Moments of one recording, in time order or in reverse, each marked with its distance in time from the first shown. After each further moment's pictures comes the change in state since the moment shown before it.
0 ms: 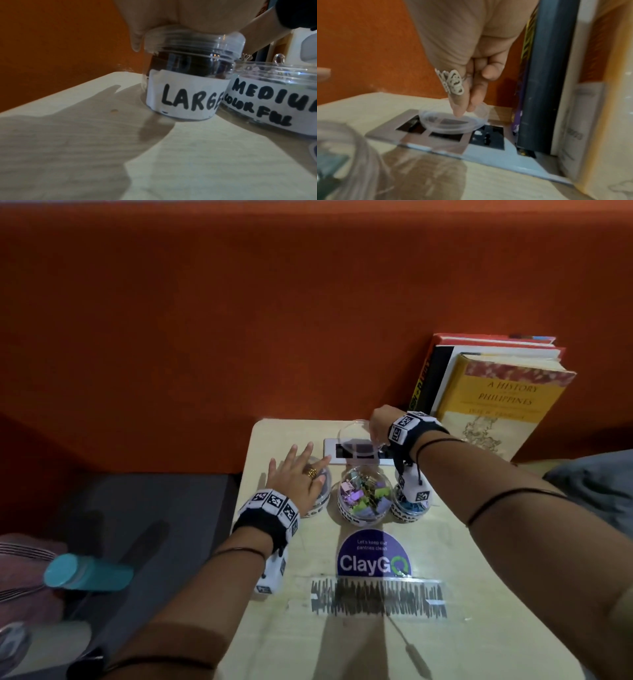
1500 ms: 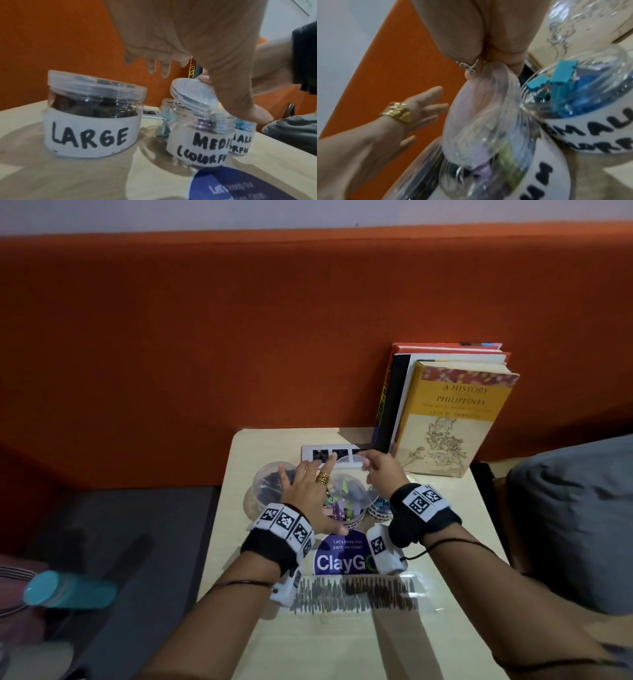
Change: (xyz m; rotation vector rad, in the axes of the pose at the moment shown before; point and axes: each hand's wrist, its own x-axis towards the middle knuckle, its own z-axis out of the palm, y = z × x) left_hand -0.021 0.077 -0.021 -0.014 -0.056 0.053; right_hand -0.105 0.016 0.072 0.874 0.333 0.046
